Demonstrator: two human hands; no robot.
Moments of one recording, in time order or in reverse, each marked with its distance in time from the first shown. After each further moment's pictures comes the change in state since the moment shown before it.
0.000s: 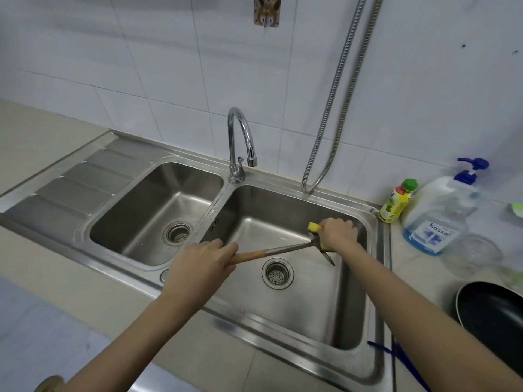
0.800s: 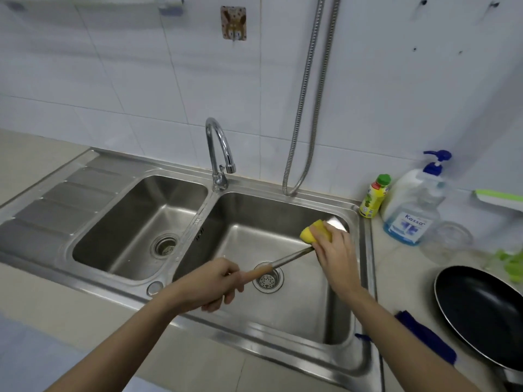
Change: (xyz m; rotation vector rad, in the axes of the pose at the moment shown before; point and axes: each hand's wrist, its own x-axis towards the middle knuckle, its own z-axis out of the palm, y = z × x) left_hand 0.020 0.024 -0.007 -1.065 -0.676 -0.209; right_hand -0.051 0.062 0.051 0.181 0.660 -0.368
